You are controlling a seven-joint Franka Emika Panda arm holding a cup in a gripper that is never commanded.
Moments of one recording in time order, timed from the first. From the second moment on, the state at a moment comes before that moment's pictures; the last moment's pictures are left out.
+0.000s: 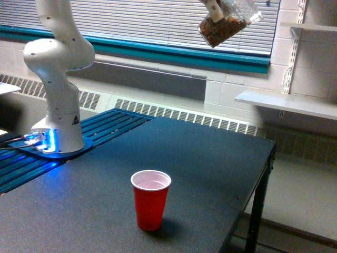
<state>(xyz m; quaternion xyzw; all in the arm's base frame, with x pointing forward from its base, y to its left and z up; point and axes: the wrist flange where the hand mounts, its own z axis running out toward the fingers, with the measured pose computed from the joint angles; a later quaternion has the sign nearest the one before) 0.536 -0.104 0.578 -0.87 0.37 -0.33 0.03</state>
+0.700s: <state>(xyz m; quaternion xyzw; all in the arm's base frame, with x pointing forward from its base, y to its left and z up) 0.531 -0.113 0.539 -0.87 0.37 -0.32 0.02</state>
